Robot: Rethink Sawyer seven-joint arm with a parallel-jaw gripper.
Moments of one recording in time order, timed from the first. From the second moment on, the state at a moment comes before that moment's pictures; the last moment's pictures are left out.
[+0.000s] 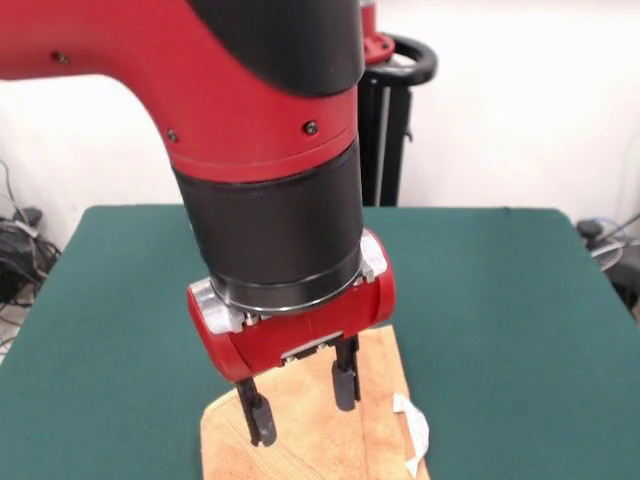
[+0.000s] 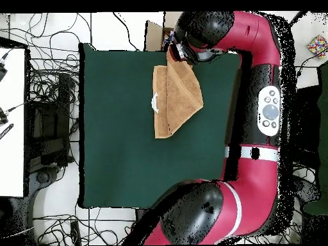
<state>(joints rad) -0.47 -0.33 0.63 0.65 -0.46 1.38 1.17</state>
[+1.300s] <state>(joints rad) -0.47 -0.23 0.48 0.63 -0.46 1.24 1.17</state>
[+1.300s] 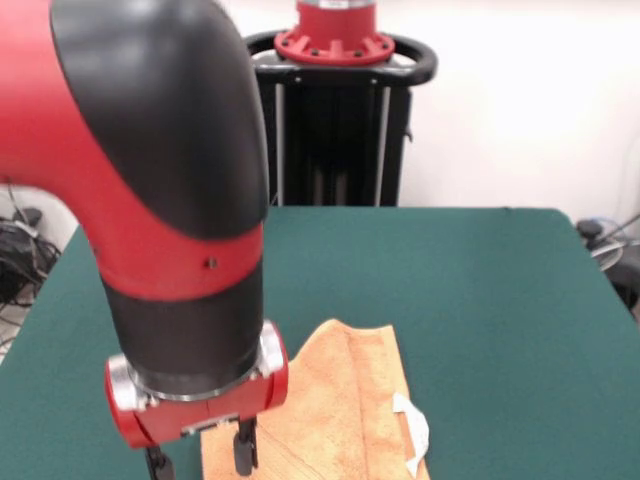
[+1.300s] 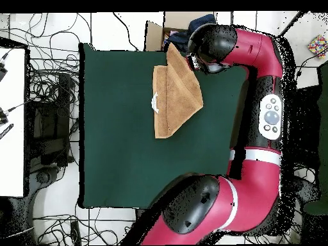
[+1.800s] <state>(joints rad) -0.47 -0.15 0.48 0.64 -0.46 1.17 1.17</state>
